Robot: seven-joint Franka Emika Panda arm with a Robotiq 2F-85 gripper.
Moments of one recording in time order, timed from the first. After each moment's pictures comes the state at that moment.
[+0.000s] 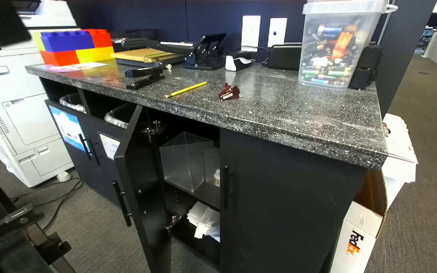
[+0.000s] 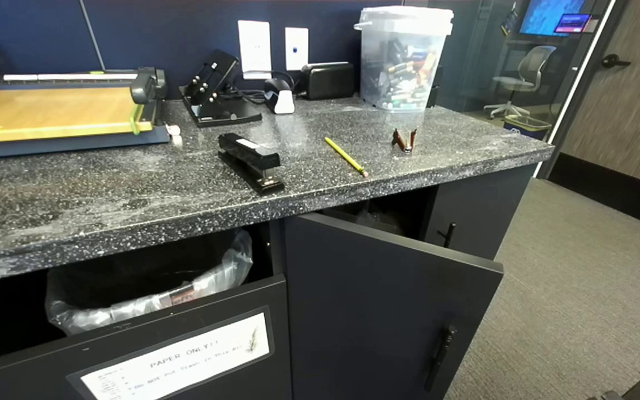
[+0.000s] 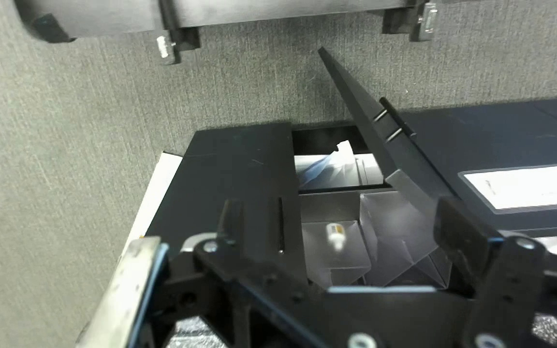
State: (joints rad) arm 0.01 -0.55 0.07 -2.78 -0.01 2.41 0.12
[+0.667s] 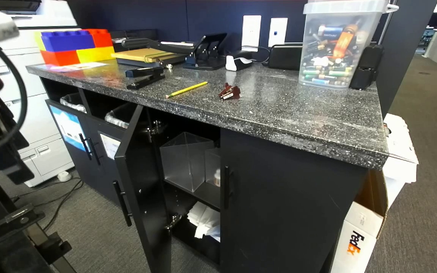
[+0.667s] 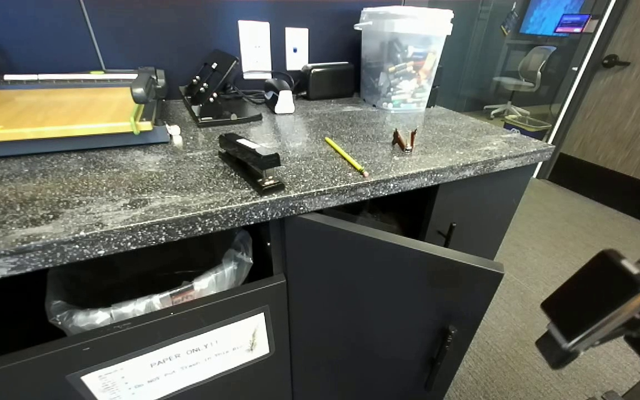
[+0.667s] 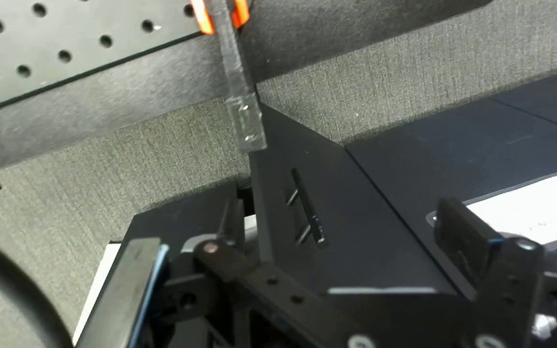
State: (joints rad) arm 0.09 0.05 0.33 -2.79 -0.02 3.00 0.68
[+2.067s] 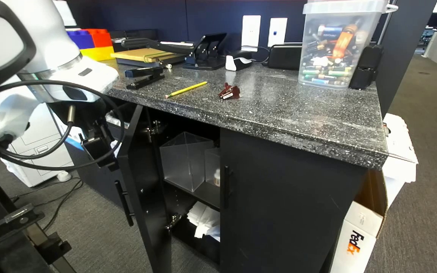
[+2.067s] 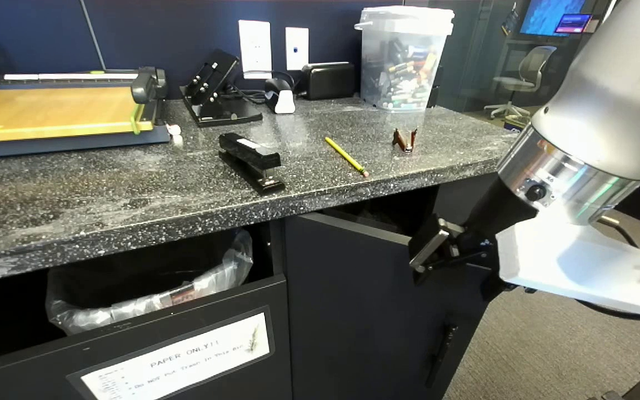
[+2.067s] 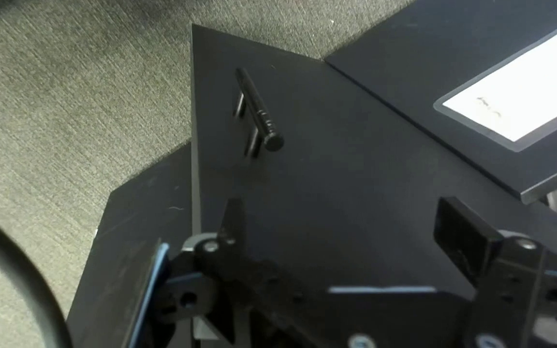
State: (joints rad) arm 0.38 0.48 -0.02 -2.43 0.09 3.18 0.73
